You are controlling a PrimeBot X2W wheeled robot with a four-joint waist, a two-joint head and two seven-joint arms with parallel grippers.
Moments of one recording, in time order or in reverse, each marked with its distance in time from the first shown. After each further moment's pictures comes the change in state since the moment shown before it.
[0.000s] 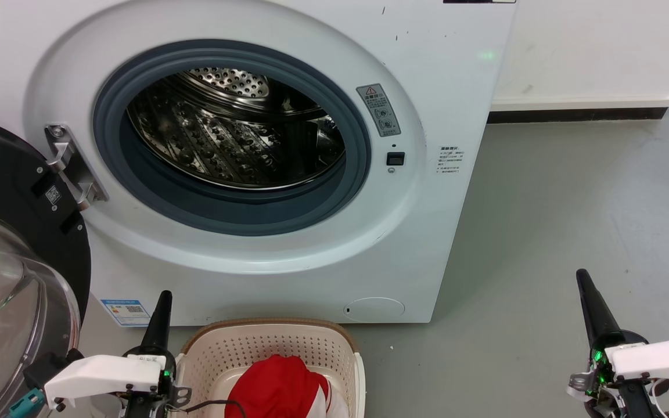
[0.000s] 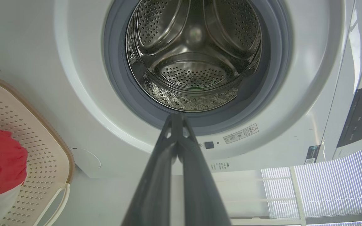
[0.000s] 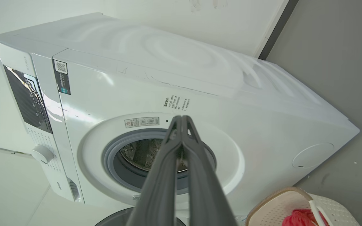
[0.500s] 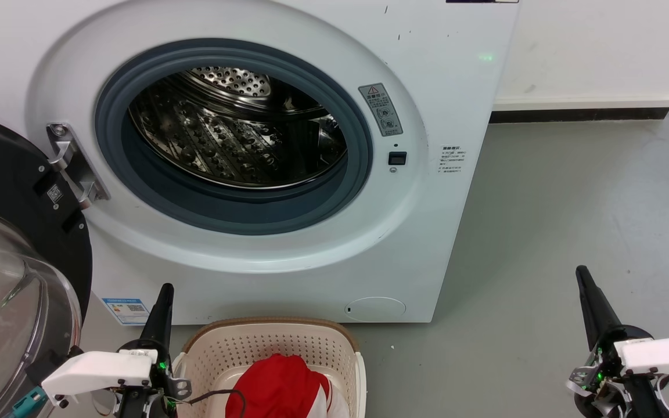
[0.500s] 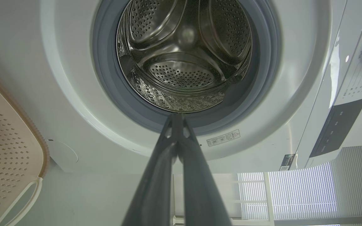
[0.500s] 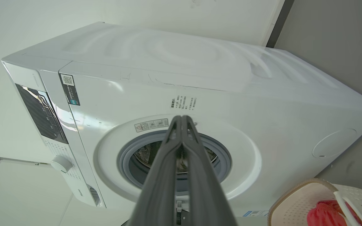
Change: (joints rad) left arm -0.019 0.000 0.006 0.012 -0.130 -0.017 0.030; right arm -0.019 0.000 -0.011 0.021 0.123 0.000 0.033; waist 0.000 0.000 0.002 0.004
